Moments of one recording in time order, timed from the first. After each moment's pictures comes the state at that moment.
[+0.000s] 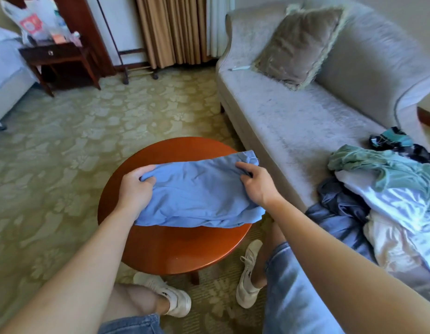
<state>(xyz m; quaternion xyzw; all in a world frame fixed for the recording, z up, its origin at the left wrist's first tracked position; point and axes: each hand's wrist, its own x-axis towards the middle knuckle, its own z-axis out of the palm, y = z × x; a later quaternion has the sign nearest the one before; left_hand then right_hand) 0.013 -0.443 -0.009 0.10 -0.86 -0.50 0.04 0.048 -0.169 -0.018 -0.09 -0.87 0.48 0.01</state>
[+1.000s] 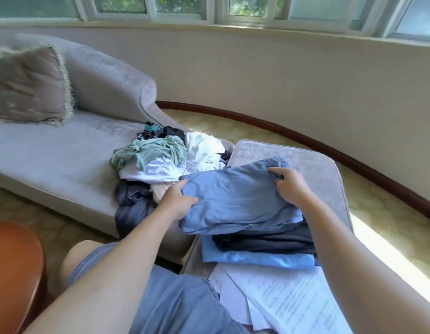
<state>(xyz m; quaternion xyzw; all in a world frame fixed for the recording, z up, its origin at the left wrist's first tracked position) 0.276 -0.003 -0.012 -0.37 -0.79 -0.37 -0.32 0.527 0.141 0.009 -0.56 -0.76 0.27 0.16</state>
